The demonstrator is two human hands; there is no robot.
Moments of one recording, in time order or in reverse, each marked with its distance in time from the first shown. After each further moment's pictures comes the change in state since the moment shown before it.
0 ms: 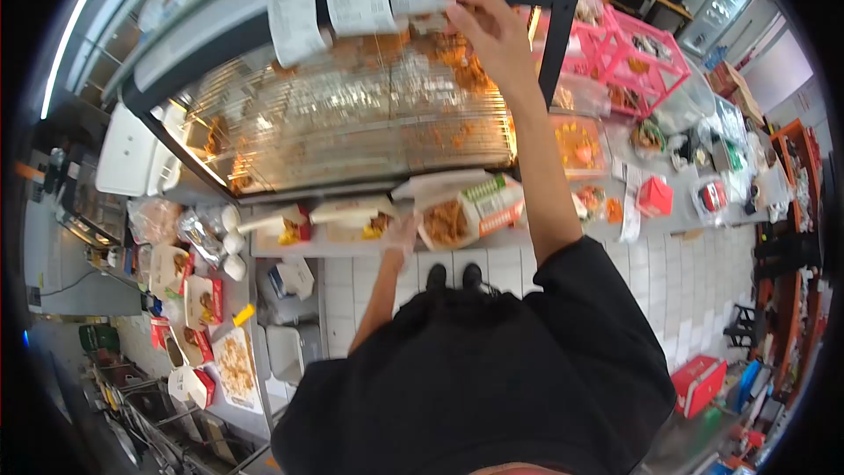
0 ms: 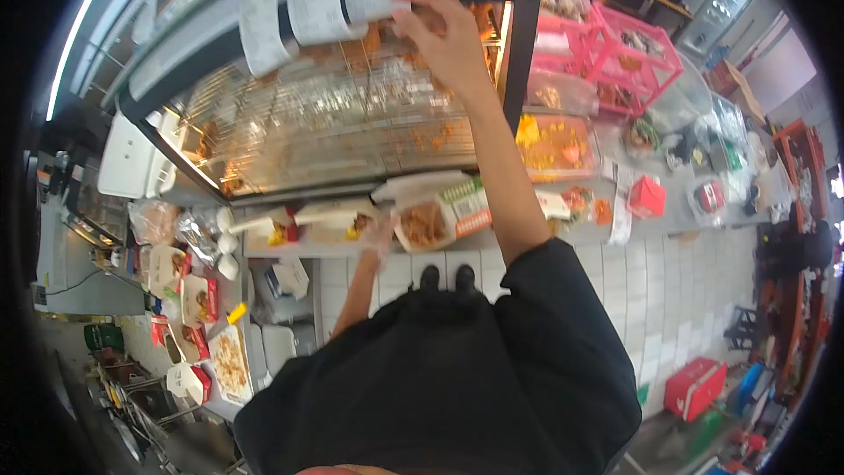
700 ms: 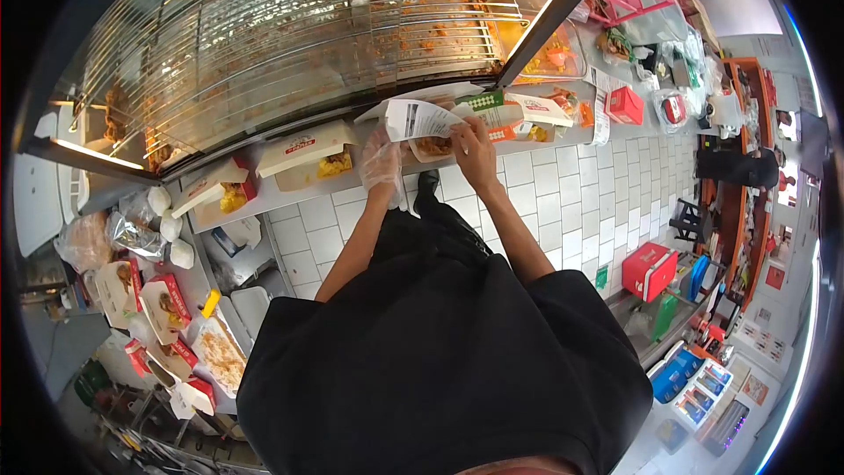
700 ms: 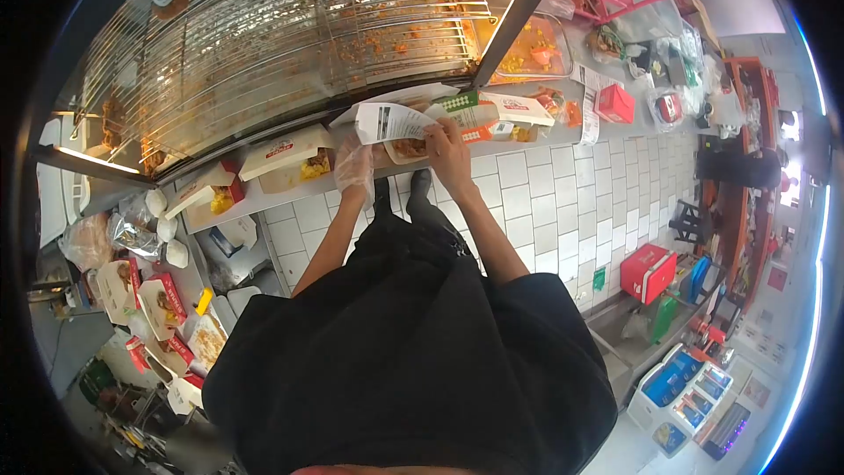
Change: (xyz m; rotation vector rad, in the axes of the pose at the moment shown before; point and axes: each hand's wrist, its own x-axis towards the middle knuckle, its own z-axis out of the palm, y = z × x) left_hand -0.001 0.035 0.001 -1.316 0.007 -0.121; right_hand -0.361 0.125 -0.002 -0.985 -0.110 0.415
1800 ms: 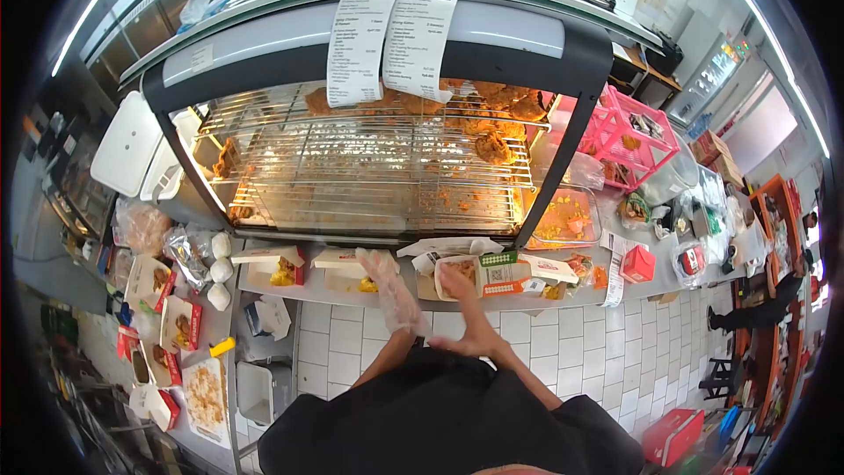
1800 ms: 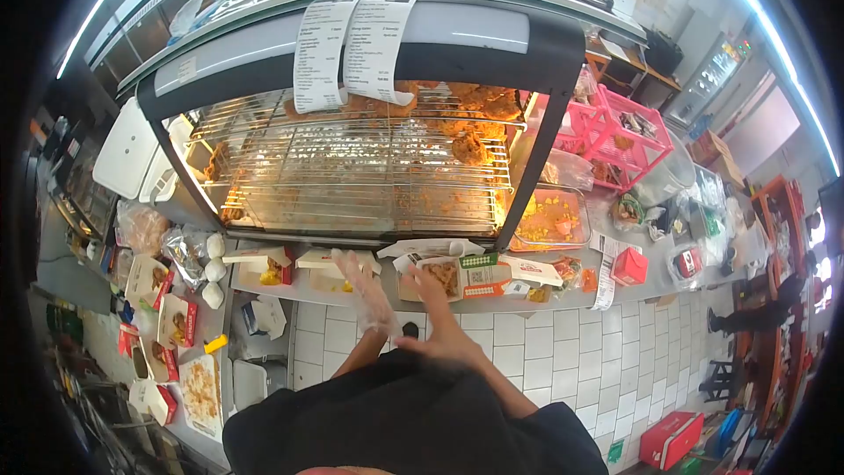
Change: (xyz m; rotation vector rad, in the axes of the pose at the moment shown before) left_hand -0.052 0.102 0.048 -0.401 0.503 0.302; right_hand 0.013 -0.141 -0.118 0.541 -0.172 -0.362
